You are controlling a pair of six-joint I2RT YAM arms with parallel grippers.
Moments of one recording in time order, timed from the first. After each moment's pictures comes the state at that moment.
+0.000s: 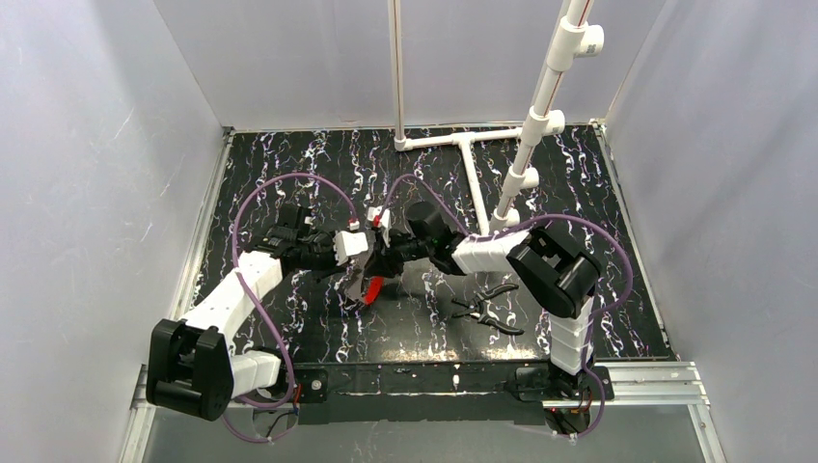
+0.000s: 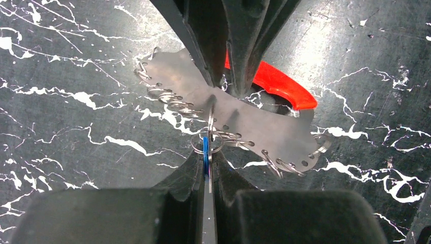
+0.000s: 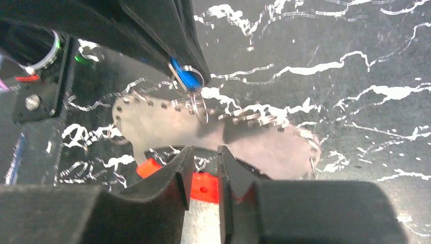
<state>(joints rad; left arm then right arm) -0.25 1.20 0.75 -0.60 0.59 0.98 0.87 1.93 1.02 0.53 -0.72 -0.01</state>
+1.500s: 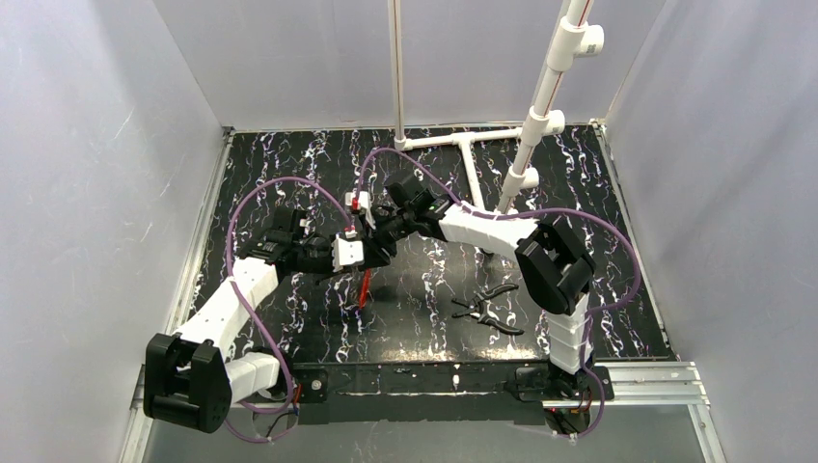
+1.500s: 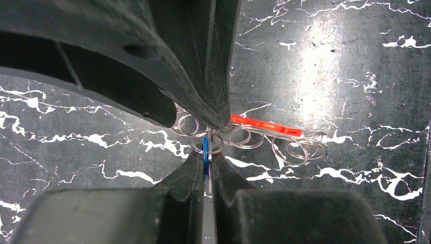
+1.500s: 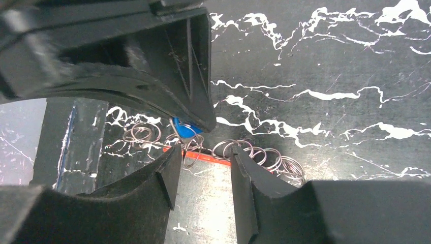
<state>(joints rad) -0.23 1.14 0.73 -0.62 0.75 1.13 0.87 1.96 1.46 -0.22 -0.85 -0.28</state>
